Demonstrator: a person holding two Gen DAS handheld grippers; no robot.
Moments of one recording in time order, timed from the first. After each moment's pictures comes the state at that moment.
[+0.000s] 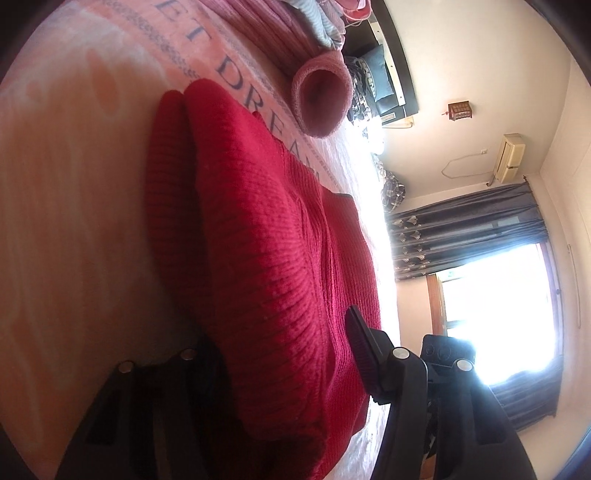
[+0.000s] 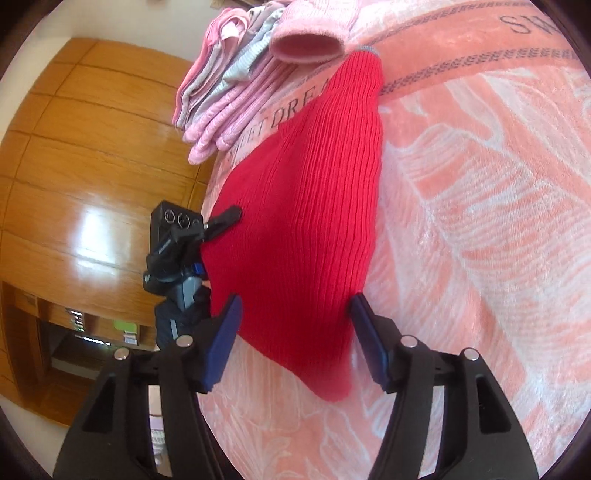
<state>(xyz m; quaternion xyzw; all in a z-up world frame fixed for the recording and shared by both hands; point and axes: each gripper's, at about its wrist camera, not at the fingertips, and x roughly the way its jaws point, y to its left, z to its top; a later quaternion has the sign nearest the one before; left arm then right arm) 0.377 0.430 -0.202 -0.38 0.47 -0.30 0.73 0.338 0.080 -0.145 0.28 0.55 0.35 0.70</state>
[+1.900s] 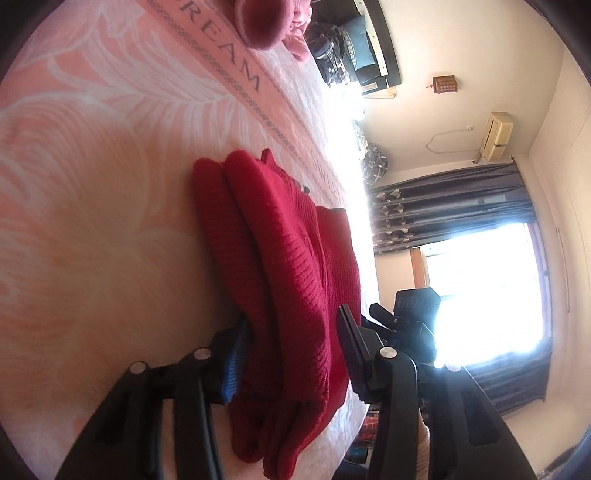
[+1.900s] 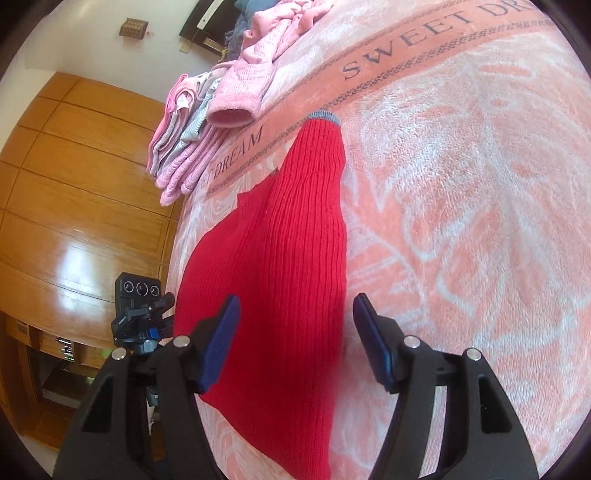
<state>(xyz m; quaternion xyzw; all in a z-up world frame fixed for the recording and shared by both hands) 0.309 0.350 -0.184 -0.40 0.47 -0.35 0.70 0.302 -0.083 -0.153 0.30 0.53 0.29 0.74</state>
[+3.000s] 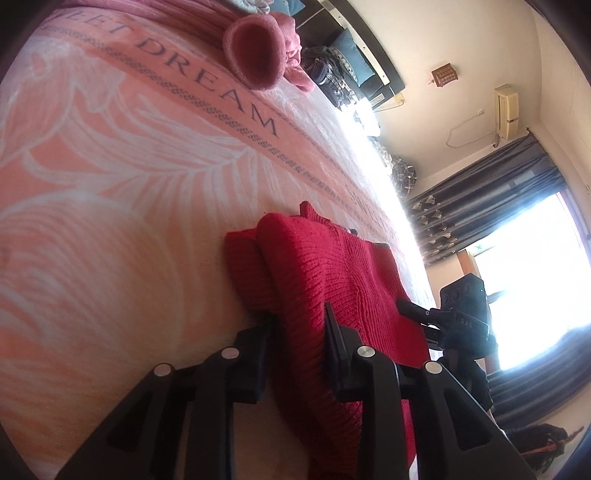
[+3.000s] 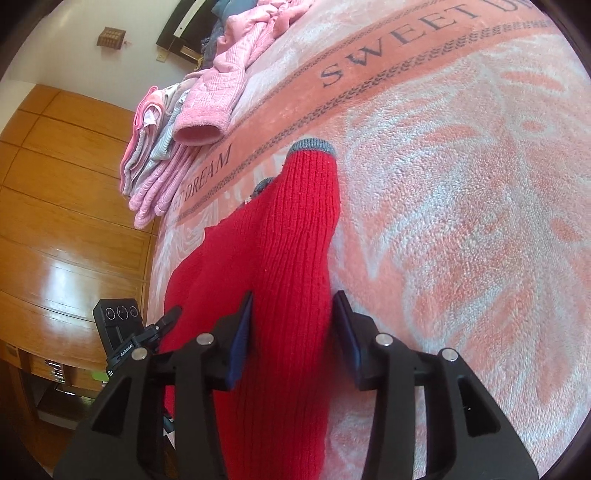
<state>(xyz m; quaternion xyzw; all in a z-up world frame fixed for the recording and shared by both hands) 0.331 0.332 -0.186 -0.30 0.44 -0.27 0.80 0.349 -0.069 -0.173 0.30 0.53 0.24 0.75</state>
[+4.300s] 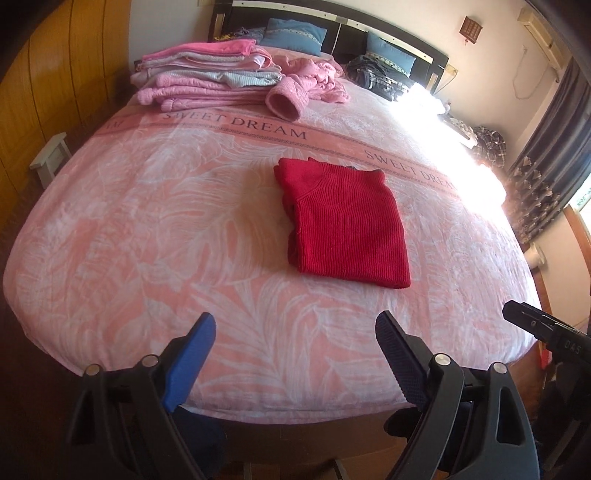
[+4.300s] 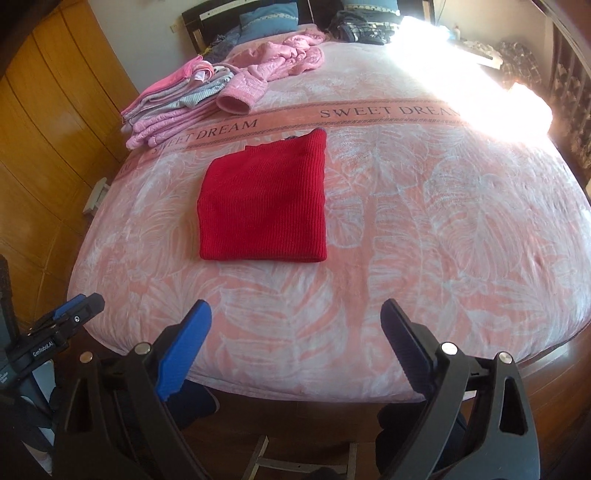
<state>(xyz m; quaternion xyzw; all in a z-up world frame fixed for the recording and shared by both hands) -0.002 0.278 -0.005 -0.10 0.47 -0.05 0.88 0.018 -0.026 0.019 0.07 0.50 0.09 0.86</state>
